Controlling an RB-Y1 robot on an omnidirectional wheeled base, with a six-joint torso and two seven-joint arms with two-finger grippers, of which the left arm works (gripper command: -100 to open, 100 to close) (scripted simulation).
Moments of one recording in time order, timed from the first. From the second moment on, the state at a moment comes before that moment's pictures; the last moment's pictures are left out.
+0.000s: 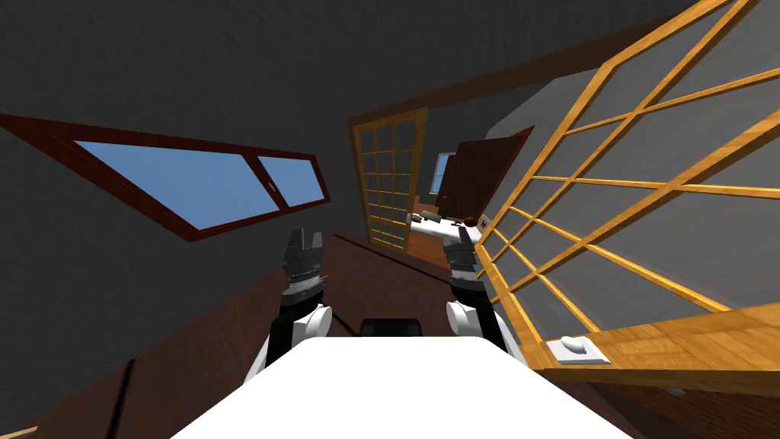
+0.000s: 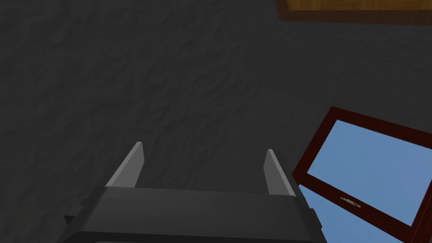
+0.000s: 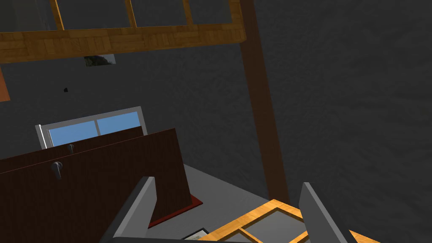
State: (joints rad) arm 0.53 -0.02 -0.02 -2.26 0.06 -0.62 -0.16
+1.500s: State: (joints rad) arm 0.46 0.06 0.00 -1.96 -0.05 -0.67 -0.40
